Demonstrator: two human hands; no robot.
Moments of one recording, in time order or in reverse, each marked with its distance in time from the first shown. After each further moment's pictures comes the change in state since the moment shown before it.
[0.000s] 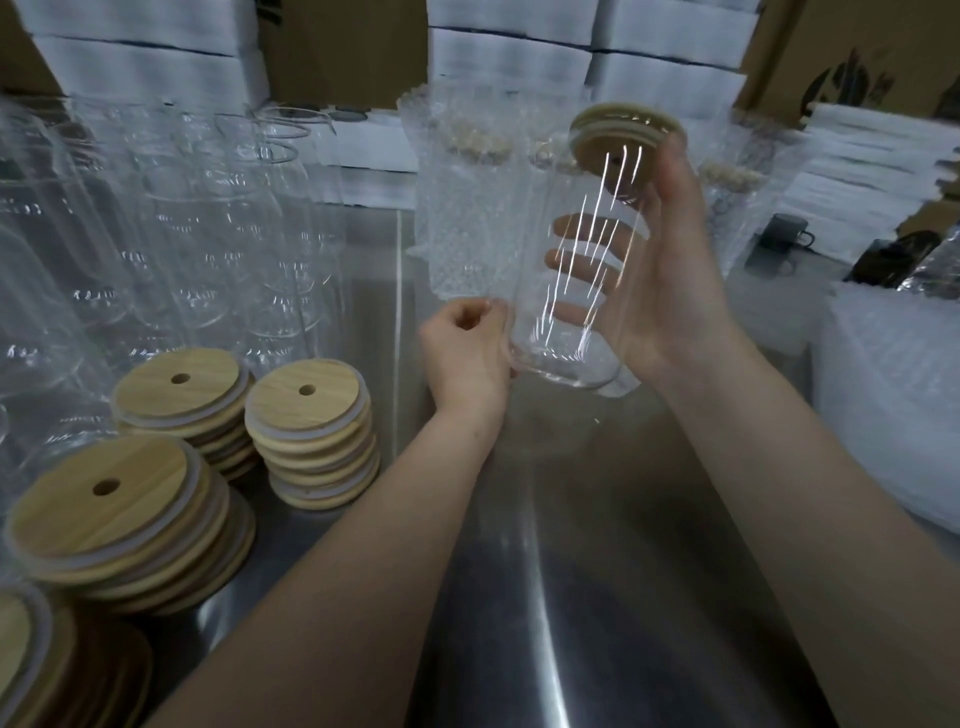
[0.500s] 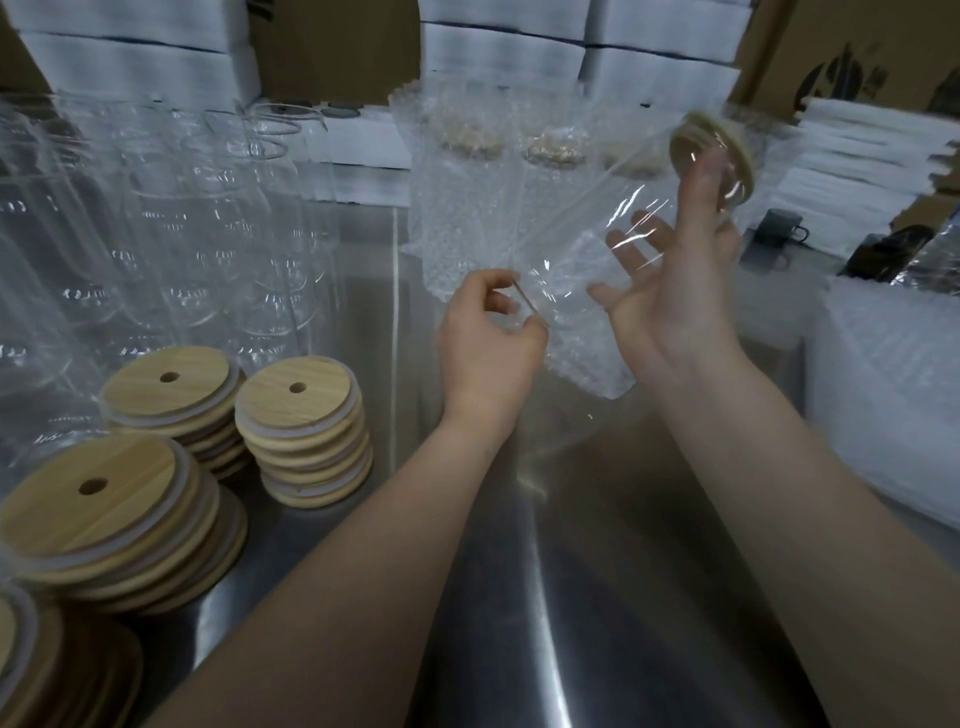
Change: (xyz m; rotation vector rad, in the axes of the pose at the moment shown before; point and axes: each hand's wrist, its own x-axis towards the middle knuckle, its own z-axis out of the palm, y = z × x) left_hand -0.012 0.000 0.001 0.215 -0.166 0.286; right_hand 0.007 0.006 -0.003 0.217 0.353 -0.096
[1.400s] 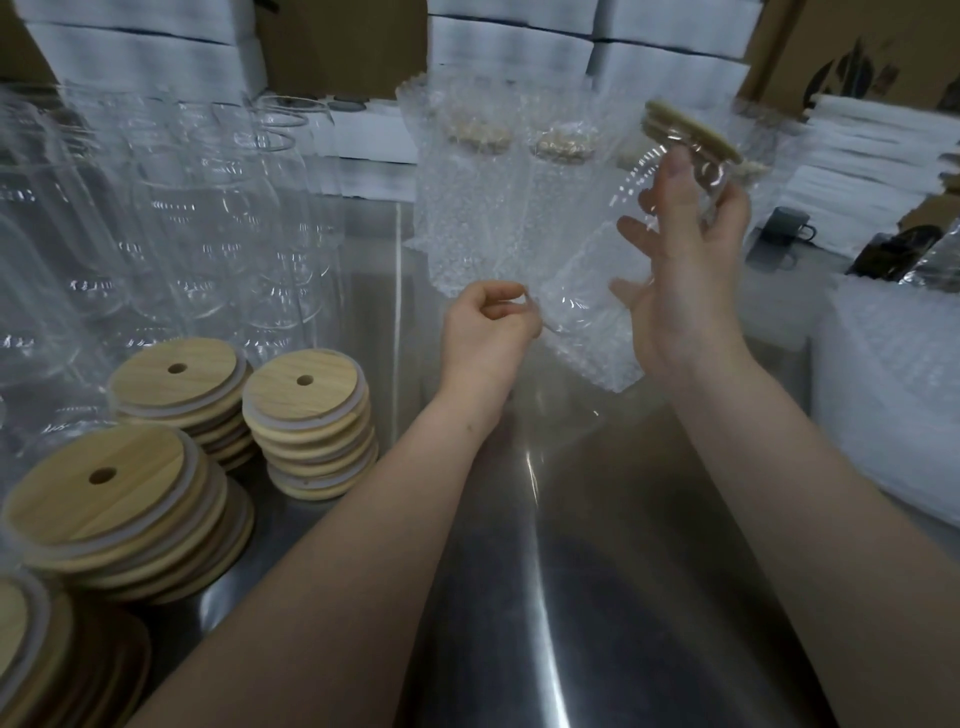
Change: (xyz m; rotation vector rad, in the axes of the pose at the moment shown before) left_hand 0.011 0.003 -0.004 -0.194 -0.103 -0.290; right_hand 0.005 0.006 -0.008 -0.281 -0.078 -0.163
